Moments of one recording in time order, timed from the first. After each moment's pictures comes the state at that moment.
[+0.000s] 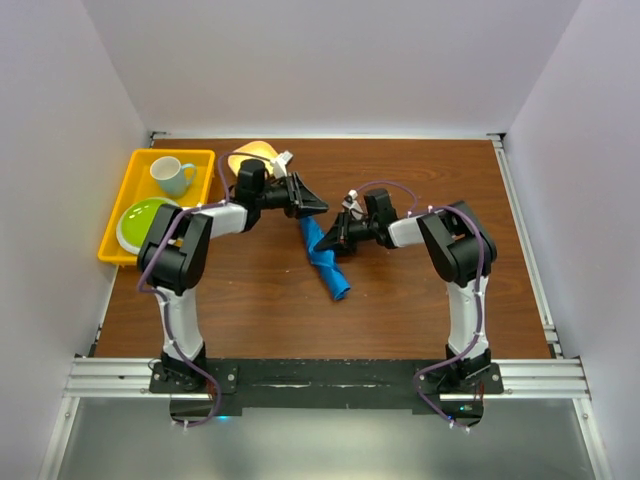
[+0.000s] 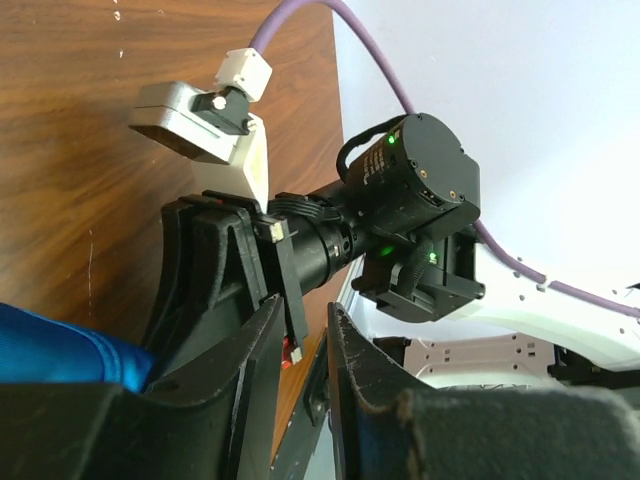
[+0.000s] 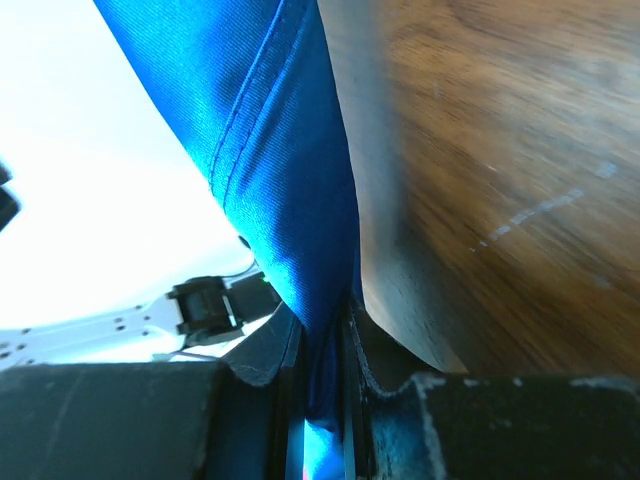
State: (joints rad) left arm -0.31 1.97 1.15 0.43 0.91 -1.05; right arm 0.43 2.12 1.11 0.27 -0.90 0.99
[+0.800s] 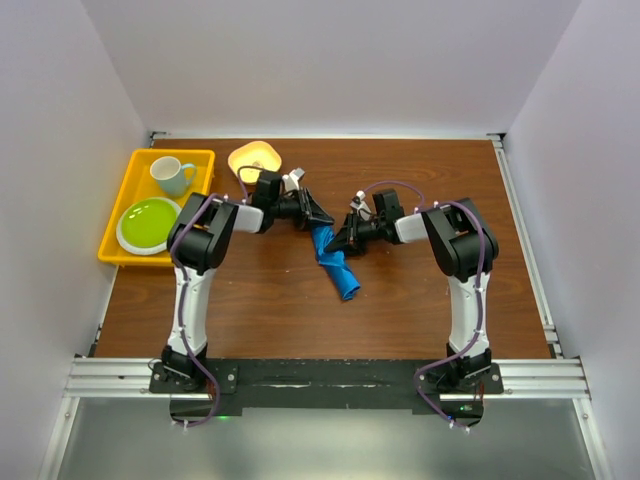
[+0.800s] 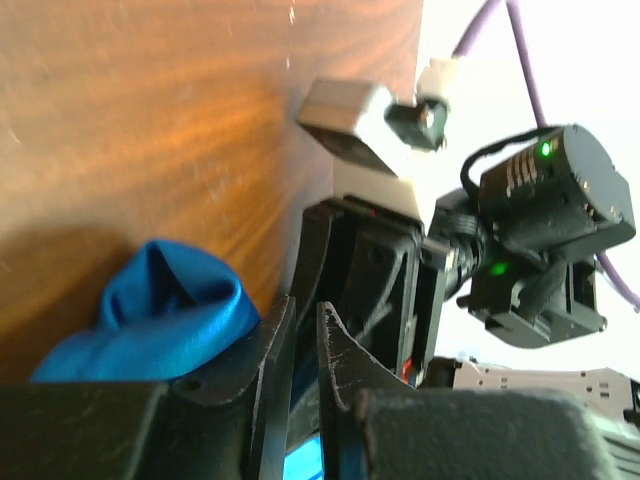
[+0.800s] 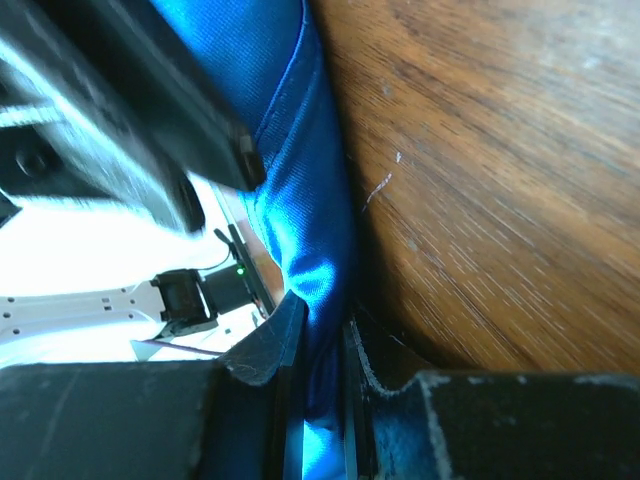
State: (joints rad) left arm -0.34 2.26 1.27 0.46 0.89 -1.03; right arm 0.36 2.16 1.11 0.19 -0.94 0.84
